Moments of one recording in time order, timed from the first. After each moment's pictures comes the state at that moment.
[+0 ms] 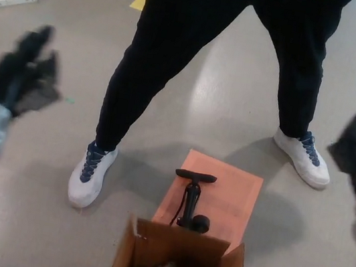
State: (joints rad) left_arm -0.76 0.43 0.15 1.01 -0.06 -0.15 -0.17; right_arm -0.68 -0.25 -0.20 0.90 0.09 -0.18 -0.01
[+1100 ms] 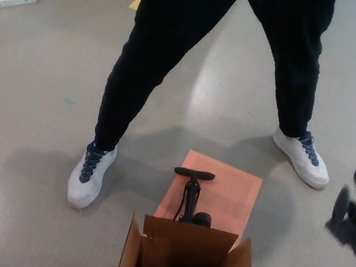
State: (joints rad) left_arm -0.59 0.51 0.20 1.15 -0.08 -0.28 -0.33; right_arm -0.57 -0.30 -0.07 1.18 -0.01 -0.28 -0.03
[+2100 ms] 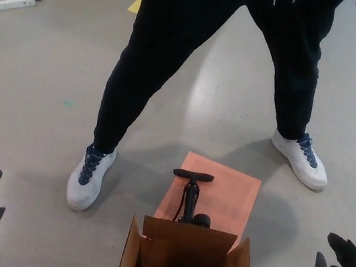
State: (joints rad) left_arm -0.41 0.53 0.06 1.23 0.03 -0.41 -0.28; right_arm -0.47 -0.31 0.03 1.27 -0.14 -0.31 -0.04
